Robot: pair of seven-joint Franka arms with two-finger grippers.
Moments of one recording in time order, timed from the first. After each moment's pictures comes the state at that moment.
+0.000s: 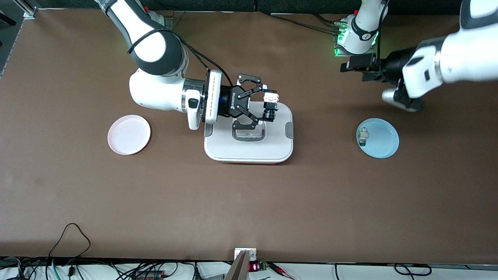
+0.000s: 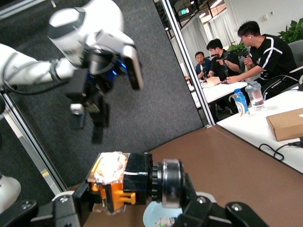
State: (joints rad) left arm 0.08 0.18 -0.22 -1.53 -0.75 1.36 -0.14; right arm 0.26 0.45 0.45 -1.57 1.64 2.37 -1.62
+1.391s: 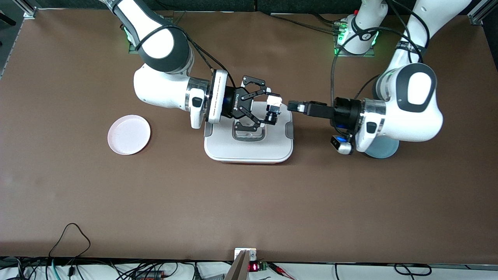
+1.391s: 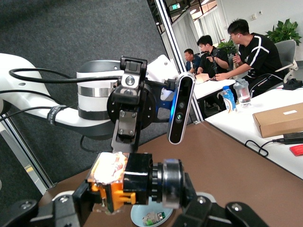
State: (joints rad) left arm 0.10 0.38 -0.42 -1.66 -1.45 1.77 -0.09; right arm 0.28 0.45 0.45 -1.56 1.60 2.45 -1.62
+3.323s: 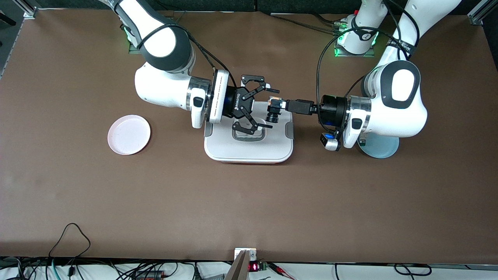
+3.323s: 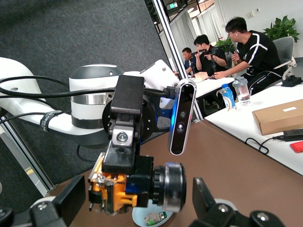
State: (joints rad) left arm 0.09 0.38 -0.45 -1.69 -1.45 1.83 -0.06; right arm 0.28 0.45 0.45 -1.56 1.60 2.46 -1.60
